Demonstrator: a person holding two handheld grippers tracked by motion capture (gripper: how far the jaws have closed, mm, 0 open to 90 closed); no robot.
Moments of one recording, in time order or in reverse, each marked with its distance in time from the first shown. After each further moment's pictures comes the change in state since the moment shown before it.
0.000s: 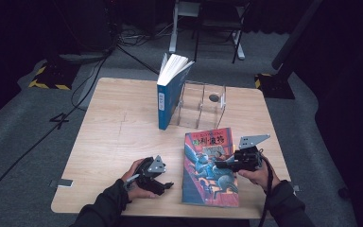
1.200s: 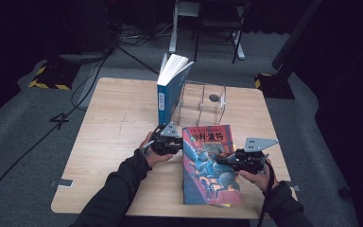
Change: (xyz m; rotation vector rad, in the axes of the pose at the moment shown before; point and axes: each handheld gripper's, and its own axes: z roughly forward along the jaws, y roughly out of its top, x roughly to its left) left arm 0.064 0.084 0.008 -0.195 -0.024 -0.044; right arm 0.017 0.007 -0.013 -0.166 -0.053 -0.092
